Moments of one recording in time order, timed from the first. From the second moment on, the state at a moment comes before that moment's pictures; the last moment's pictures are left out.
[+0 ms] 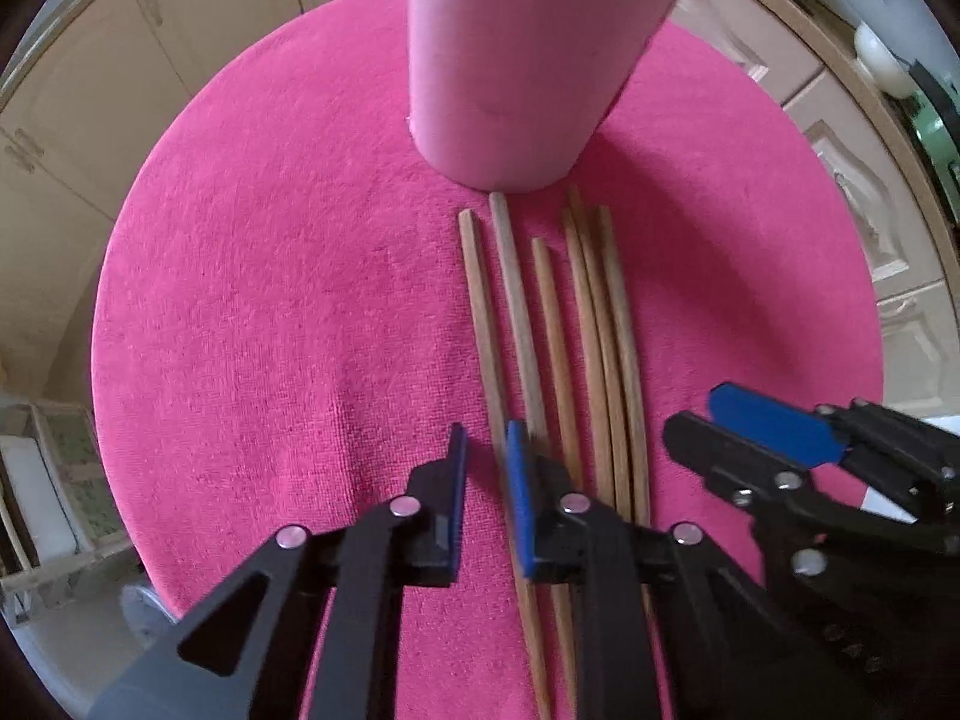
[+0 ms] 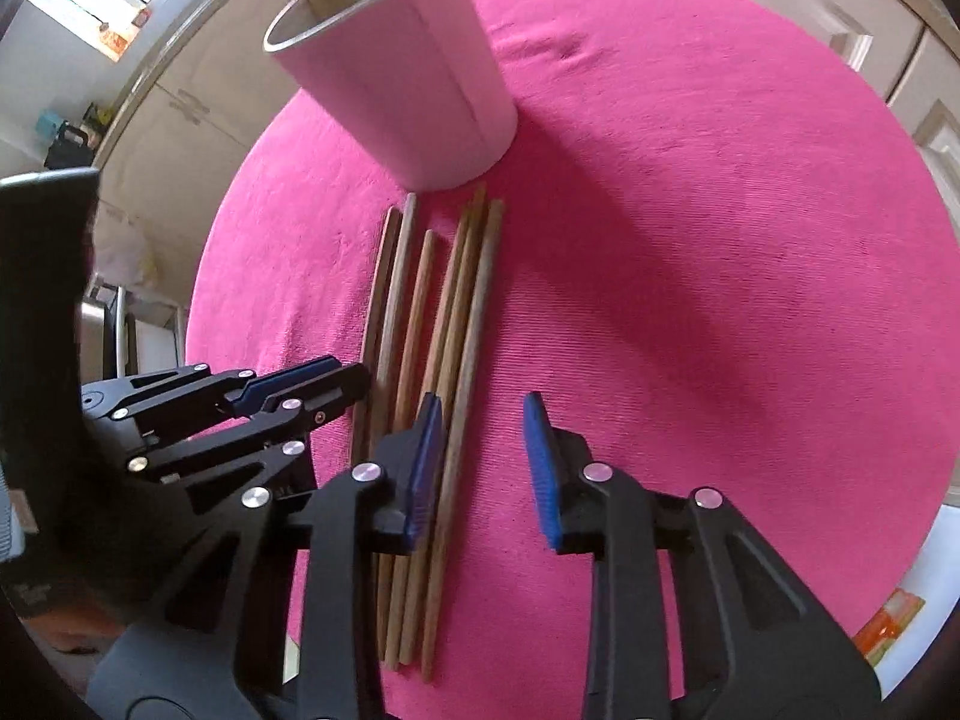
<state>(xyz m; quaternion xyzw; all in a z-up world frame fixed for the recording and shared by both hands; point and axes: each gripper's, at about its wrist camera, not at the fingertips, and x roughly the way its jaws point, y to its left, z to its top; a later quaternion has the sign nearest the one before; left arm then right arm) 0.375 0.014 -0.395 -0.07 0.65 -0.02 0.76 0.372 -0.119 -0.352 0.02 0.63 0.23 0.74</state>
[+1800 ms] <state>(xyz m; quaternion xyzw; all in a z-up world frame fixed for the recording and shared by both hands) 0.347 0.060 -0.376 -0.16 0.62 -0.01 0.77 0.389 -0.152 -0.349 0.07 0.66 0.19 0.72</state>
